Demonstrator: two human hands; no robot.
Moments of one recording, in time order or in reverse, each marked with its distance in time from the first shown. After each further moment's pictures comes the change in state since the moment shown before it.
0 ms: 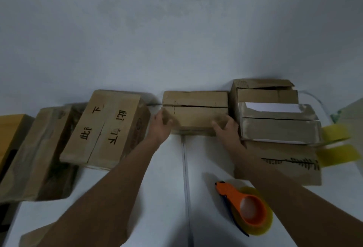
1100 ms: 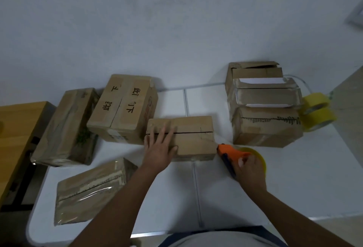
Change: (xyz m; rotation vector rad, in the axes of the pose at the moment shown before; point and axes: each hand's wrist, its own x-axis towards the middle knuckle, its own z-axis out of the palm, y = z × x) left_hand -0.179 -0.105 -0.009 0.693 -0.048 0.343; right_hand -0.177 0.161 -0.020 -0.509 0.208 -0.023
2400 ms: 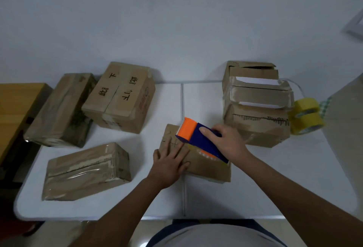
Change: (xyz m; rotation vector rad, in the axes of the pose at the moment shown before) left_hand -0.052 0.052 0.052 0.161 -0.054 0.194; right_hand 0.001 -0.092 -0.075 0.185 -0.258 -0.421
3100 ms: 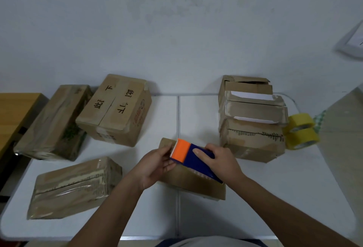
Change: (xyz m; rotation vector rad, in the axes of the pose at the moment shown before) left_hand 0.013 0.004 -0.098 -1.843 -0.118 -0.618; right_hand 0.000 0.012 0.008 -0.069 -0.050 -0.044
